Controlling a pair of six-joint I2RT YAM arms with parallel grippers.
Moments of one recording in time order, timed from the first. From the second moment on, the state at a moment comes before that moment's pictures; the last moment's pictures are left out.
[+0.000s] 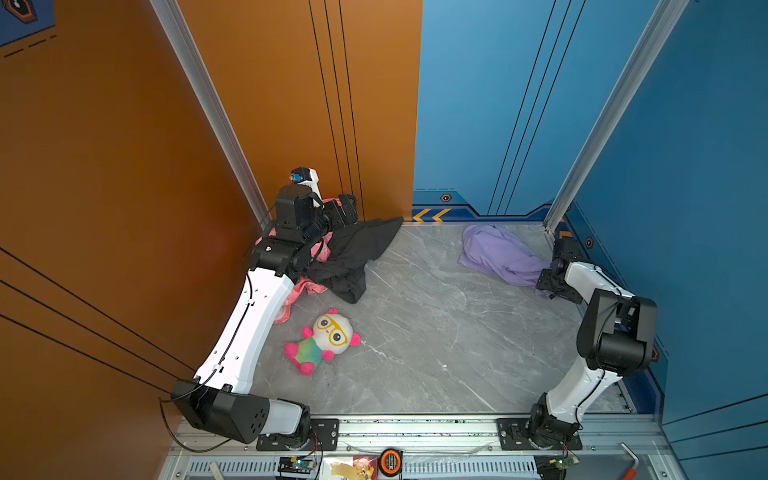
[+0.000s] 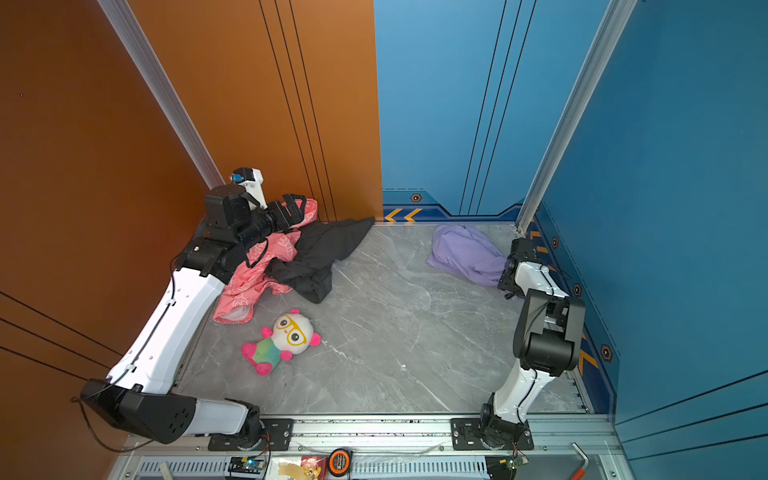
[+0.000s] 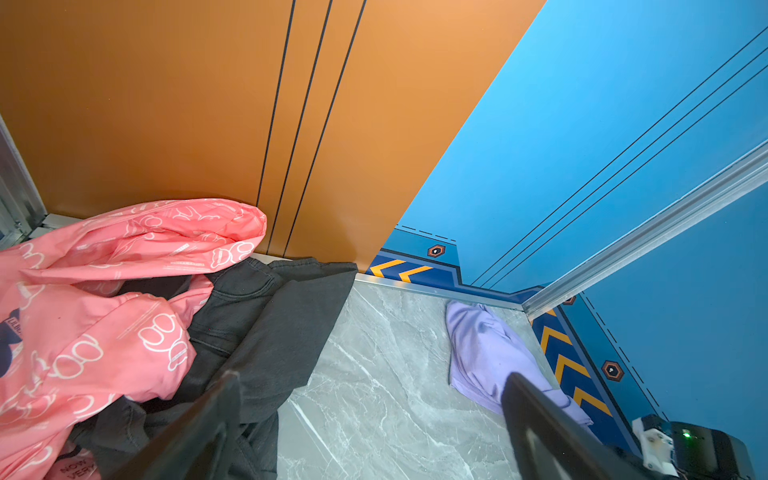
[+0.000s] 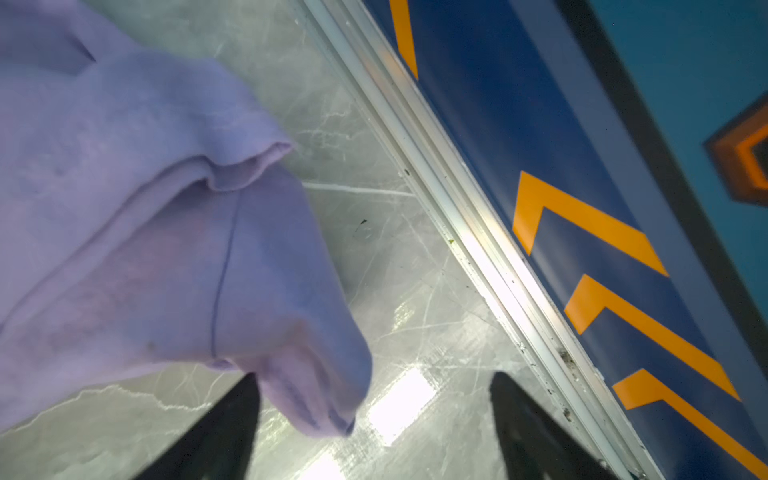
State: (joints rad) left arm -0.22 1.38 1.59 -0.49 0.01 -0.47; right arm -0.26 1.76 1.26 -0.61 0.35 0.28
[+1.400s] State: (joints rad) left arm -0.09 1.31 0.46 0.51 -0.31 -0.02; right arm -0.09 1.36 0.56 0.37 0.03 0.02
